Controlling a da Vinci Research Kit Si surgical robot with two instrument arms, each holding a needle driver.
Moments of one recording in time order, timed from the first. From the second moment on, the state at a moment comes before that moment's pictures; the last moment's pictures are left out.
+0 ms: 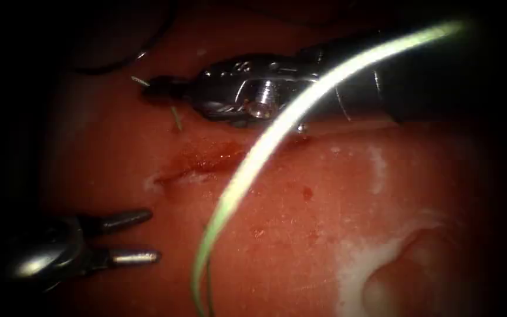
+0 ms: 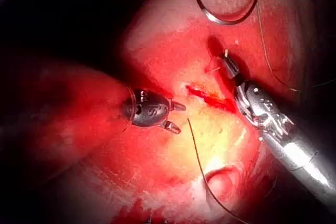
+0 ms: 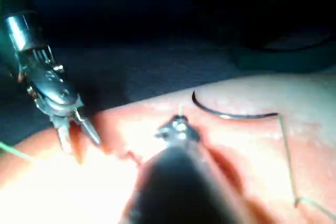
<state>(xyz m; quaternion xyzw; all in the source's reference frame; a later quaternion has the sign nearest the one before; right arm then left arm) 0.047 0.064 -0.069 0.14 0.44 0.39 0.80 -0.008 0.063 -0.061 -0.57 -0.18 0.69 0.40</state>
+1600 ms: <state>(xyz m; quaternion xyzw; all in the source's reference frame) 0.040 0.065 -0.075 0.07 0.48 0.35 0.80 -0.015 0.069 -0.078 -0.53 -0.13 0.75 0.37</state>
